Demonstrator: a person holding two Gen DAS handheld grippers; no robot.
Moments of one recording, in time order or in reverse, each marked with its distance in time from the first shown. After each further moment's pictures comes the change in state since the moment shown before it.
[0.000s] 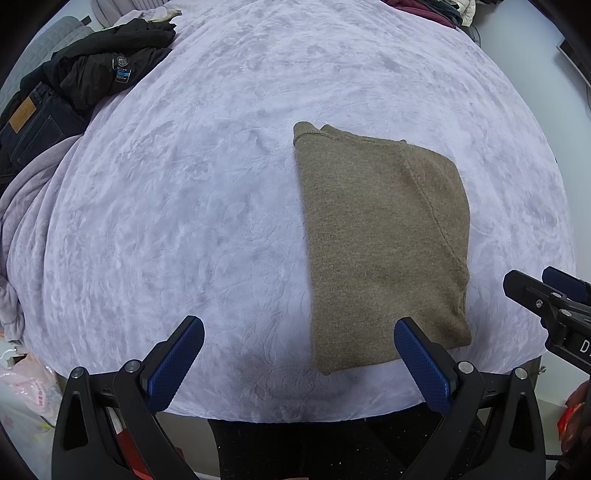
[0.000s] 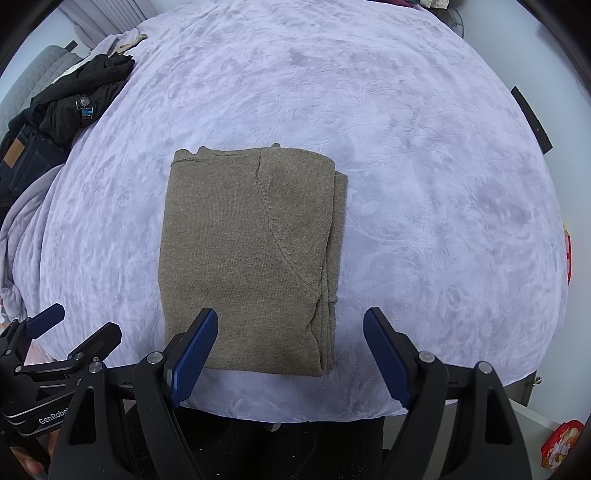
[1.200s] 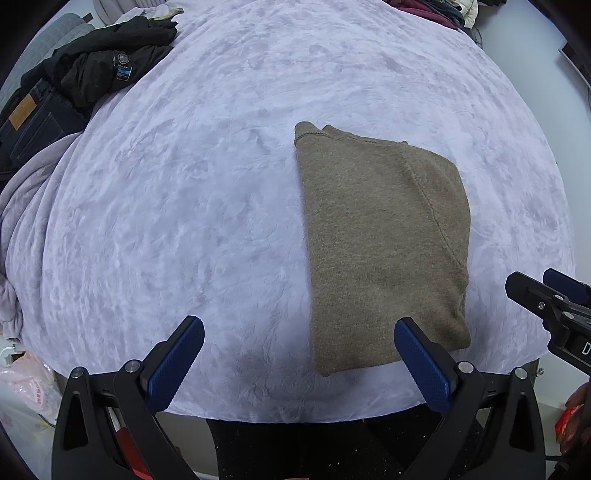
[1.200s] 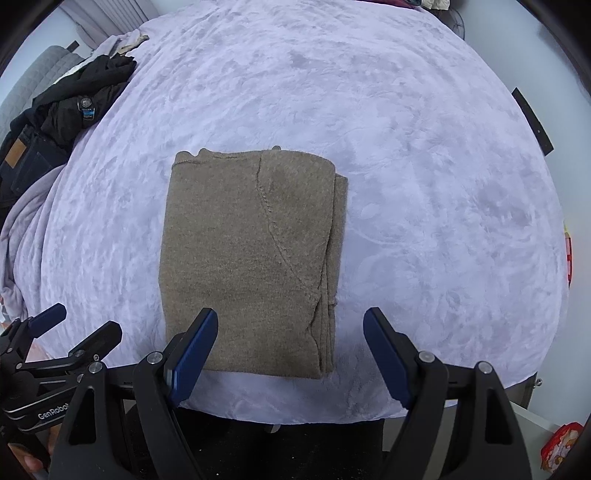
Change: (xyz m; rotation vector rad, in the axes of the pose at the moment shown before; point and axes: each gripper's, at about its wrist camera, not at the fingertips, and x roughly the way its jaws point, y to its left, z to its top) left arm 0.002 0.002 0.002 -0.001 0.001 -0.004; right arm -0.001 0.000 0.001 0.000 -0.006 0.006
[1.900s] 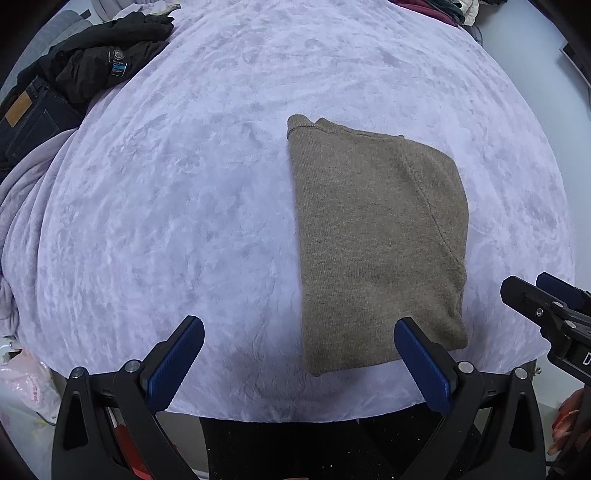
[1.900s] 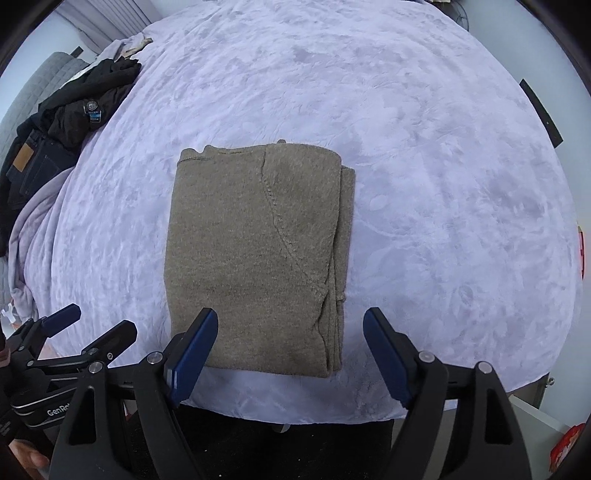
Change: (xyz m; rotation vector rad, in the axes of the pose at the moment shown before) left arm 0.007 -0.005 0.000 -0.001 0.012 -0.009; right arm 0.009 -0.004 -0.005 0.013 0.002 0.056
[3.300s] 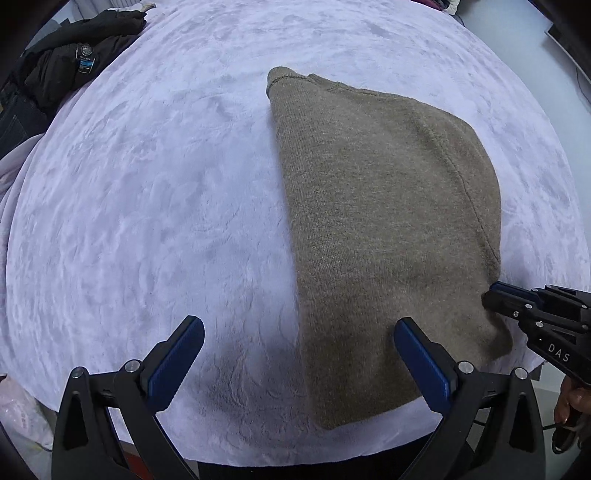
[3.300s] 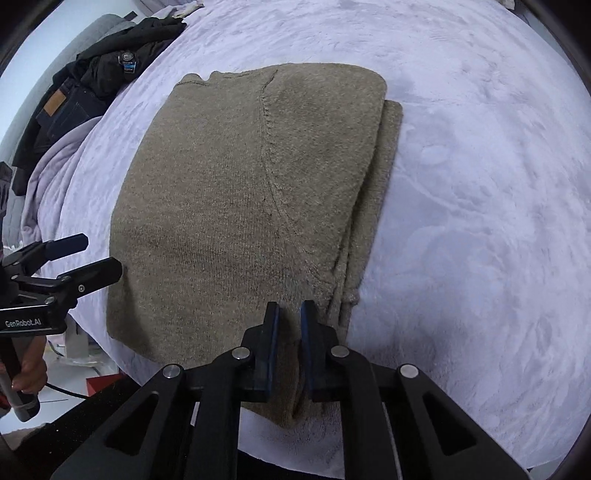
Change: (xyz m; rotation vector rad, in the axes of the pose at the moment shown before) left arm 0.080 -0.002 -0.011 0.063 -0.024 -0.043; right arm 0.107 -0.046 -0.033 -0.186 0.038 0.167
